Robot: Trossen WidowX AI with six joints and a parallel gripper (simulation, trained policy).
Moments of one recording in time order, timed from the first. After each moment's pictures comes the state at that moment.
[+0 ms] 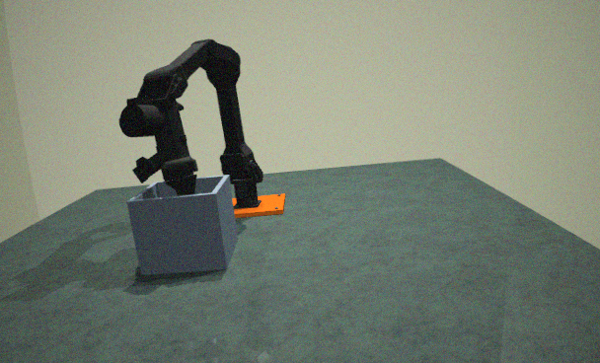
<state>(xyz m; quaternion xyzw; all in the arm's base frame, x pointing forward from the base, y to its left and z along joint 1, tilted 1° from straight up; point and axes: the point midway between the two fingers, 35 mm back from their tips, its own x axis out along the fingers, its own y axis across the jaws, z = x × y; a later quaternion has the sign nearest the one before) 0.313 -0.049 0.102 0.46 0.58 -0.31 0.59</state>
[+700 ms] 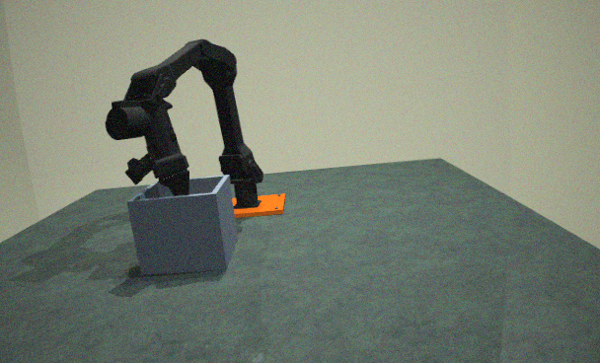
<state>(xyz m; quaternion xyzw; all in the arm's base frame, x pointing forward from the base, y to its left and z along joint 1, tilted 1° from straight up) 0.318 -0.057 0.109 0.49 0.59 -0.29 0.57</state>
